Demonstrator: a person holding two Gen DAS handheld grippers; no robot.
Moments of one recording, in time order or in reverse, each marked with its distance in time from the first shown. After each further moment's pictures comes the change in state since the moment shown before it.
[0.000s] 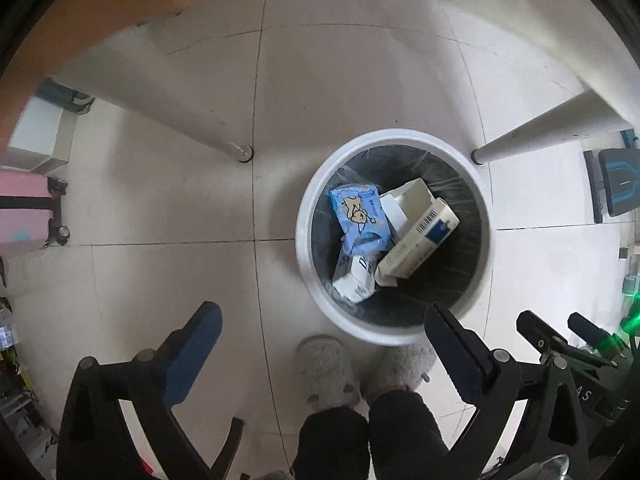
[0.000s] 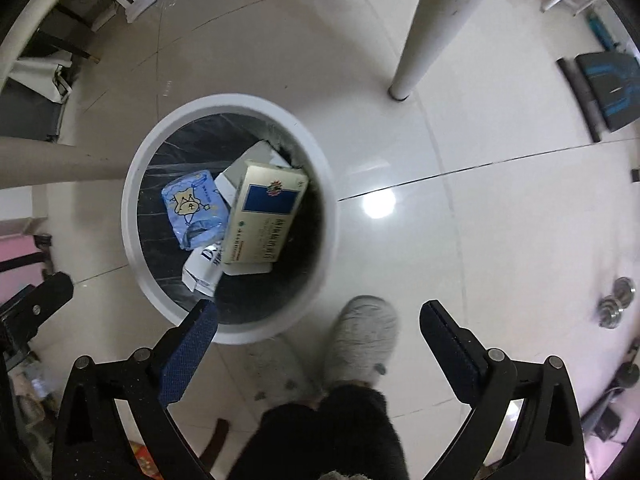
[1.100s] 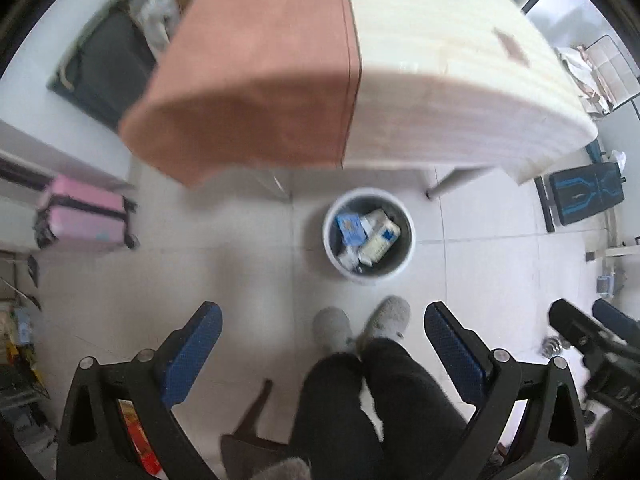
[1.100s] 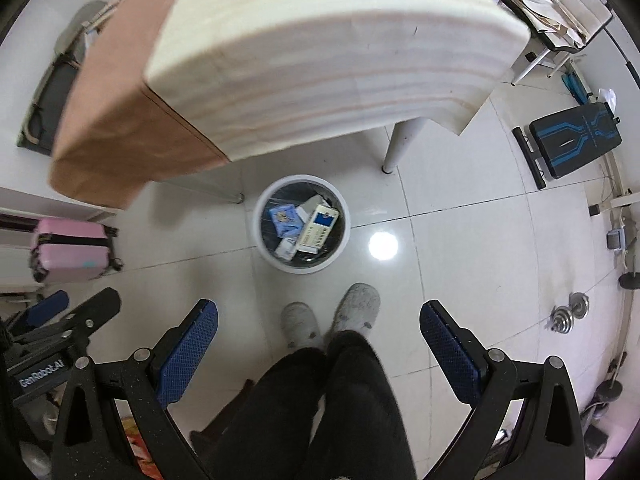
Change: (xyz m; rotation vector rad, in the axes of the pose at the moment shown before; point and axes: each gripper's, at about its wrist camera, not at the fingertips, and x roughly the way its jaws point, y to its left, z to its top) left arm -0.350 0.001 -0.089 0.006 -0.185 0.039; right arm -0.412 0.022 -0.111 -0.062 -0.177 0.077
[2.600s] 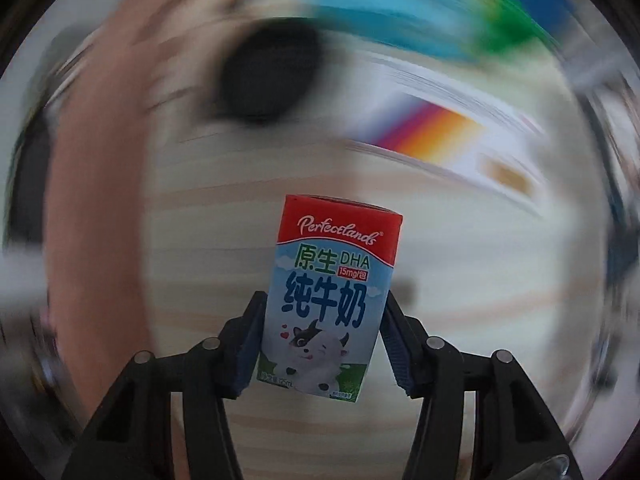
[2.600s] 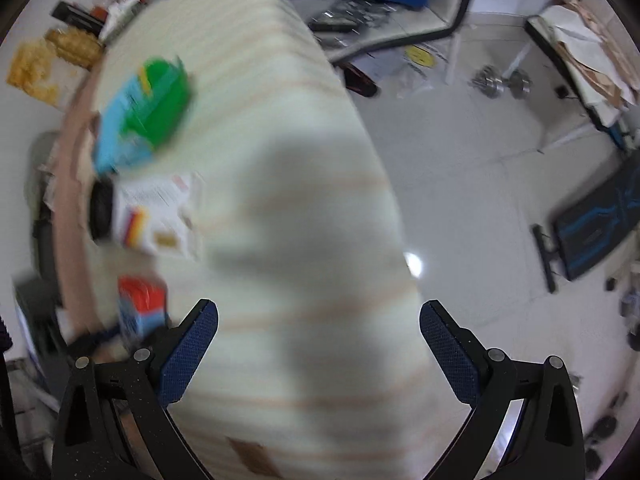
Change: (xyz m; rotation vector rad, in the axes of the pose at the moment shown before) left arm 0.110 -0.130 0.496 -0.063 0.081 0.071; right arm 0.041 -0.157 0.651 0.109 0.049 0.175
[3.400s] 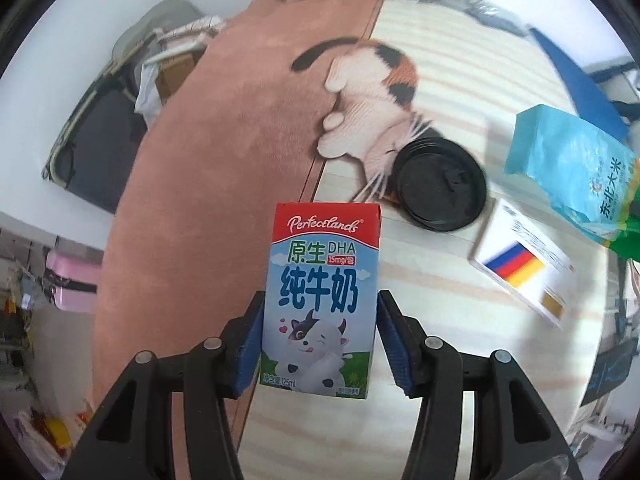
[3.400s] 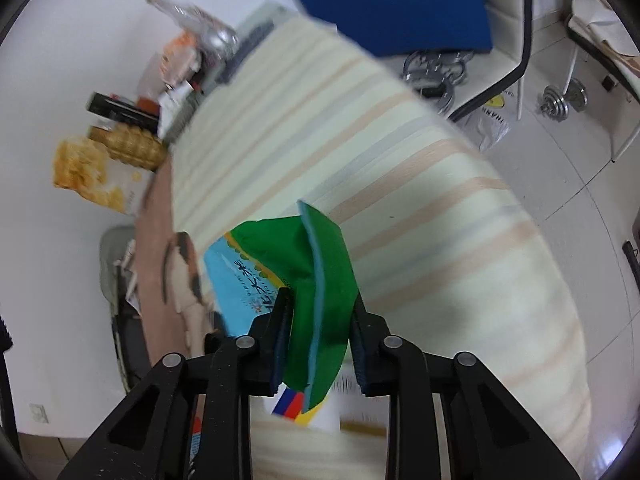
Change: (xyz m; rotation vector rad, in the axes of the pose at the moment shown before) left arm -0.062 0.071 0.007 -0.213 -0.187 0.037; right arm 0.004 0.085 0.059 0.148 -0.261 0.266
